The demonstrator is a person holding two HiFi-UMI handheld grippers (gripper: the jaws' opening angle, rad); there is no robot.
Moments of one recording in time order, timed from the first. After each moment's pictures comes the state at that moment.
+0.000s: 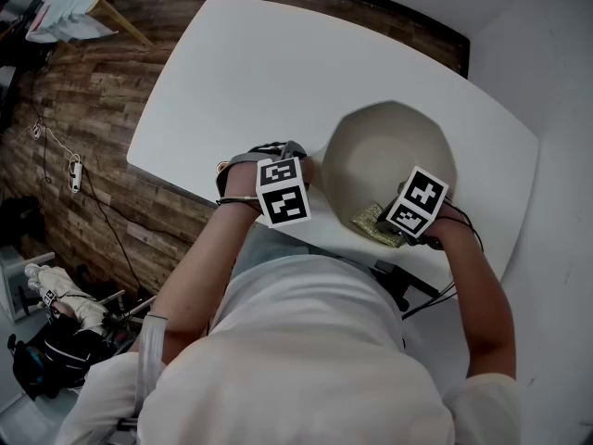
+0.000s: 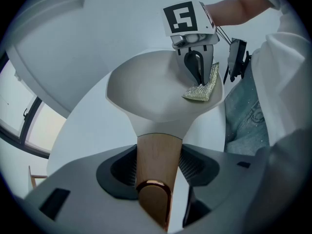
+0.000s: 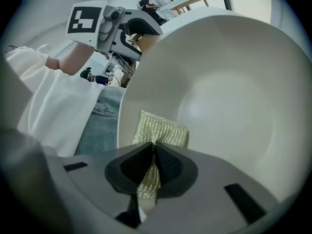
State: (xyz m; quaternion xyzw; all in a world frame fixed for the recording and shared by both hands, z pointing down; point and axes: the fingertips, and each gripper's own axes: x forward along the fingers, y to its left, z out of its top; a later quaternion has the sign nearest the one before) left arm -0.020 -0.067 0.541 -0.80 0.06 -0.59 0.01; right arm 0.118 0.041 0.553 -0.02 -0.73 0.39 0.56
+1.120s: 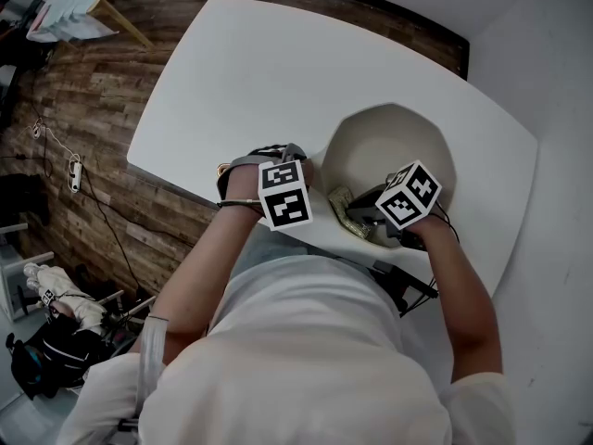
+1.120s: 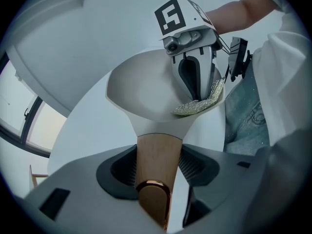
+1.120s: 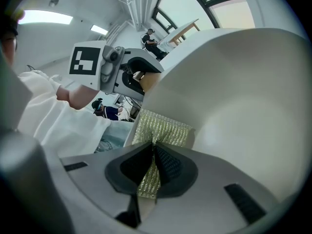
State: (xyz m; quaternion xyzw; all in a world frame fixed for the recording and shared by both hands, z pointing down) left arm -0.021 -0.066 0.542 -0.80 0.06 -0.60 0.01; right arm 0.051 0.005 0.544 0.02 -0.81 0.43 0.39
